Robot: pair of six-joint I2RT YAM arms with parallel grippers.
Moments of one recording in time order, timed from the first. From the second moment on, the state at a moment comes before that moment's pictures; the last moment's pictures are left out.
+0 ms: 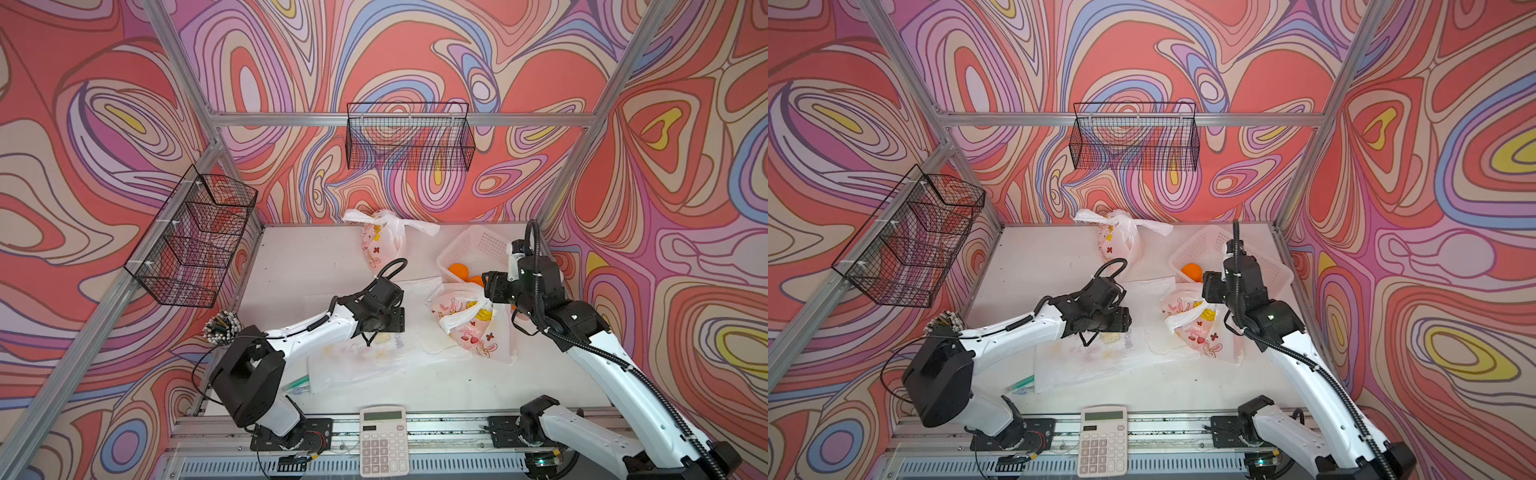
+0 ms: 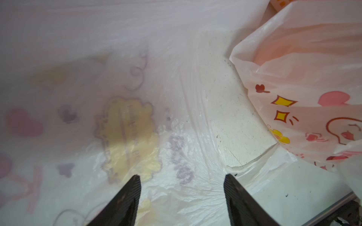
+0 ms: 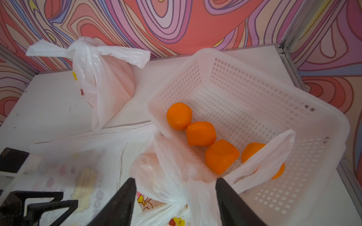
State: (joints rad) left arm -0.78 1.58 1.03 -0.50 -0.01 -0.70; right arm 0.37 0.98 1.04 -0.65 0.20 0.30
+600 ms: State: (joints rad) left arm -0.83 1.83 1.15 -0.49 0.04 -0.73; right arm 0.37 0.98 0.99 -0.63 0.24 0.31
